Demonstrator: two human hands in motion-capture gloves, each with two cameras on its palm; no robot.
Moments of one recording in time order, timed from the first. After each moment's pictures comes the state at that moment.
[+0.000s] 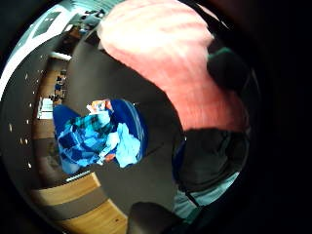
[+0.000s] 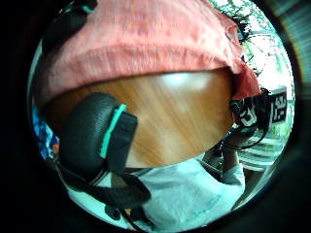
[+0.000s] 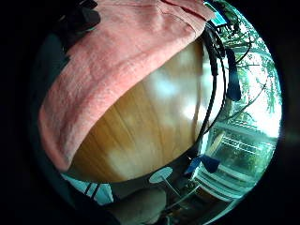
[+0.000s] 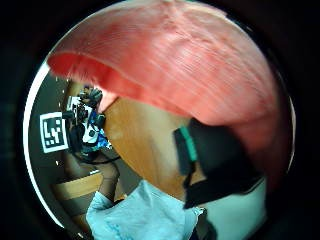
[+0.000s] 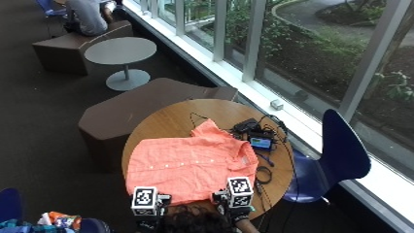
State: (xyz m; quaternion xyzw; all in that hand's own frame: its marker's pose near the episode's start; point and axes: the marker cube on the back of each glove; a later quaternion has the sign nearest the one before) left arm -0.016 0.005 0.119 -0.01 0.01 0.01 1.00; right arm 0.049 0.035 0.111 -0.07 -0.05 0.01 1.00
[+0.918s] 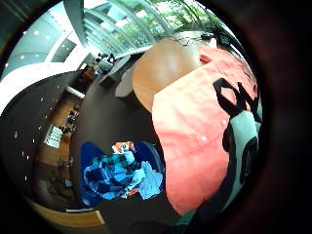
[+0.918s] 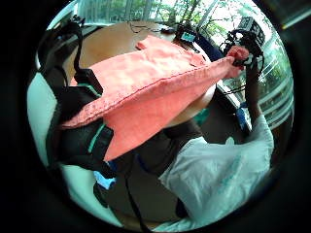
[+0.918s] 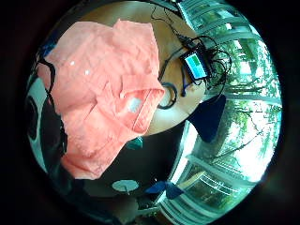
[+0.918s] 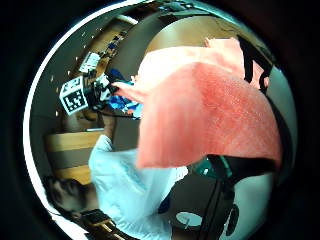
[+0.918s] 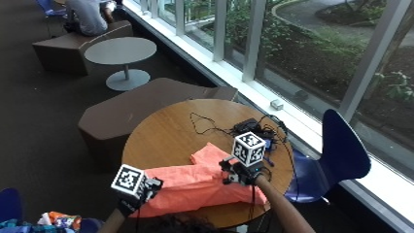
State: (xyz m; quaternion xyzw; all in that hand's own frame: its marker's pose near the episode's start) left arm -0.067 -0.032 -0.034 0.14 -0.06 0.15 0.98; right arm 0.095 -0.035 -0.057 -0.08 -0.09 -0.20 0.97
